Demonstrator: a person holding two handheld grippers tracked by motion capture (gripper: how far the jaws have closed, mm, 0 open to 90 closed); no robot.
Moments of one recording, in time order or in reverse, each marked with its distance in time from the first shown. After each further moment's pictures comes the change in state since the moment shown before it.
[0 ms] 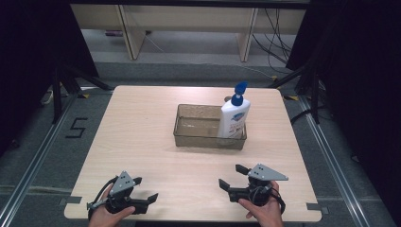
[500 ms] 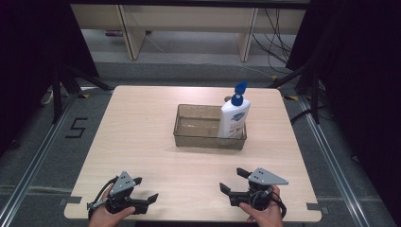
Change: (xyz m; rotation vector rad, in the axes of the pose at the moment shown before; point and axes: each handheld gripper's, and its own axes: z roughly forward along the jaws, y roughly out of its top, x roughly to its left) left arm -0.001 0.000 0.001 -0.004 -0.001 -0.004; right arm 0.003 -0.009 -0.003 0.011 -0.020 -0.016
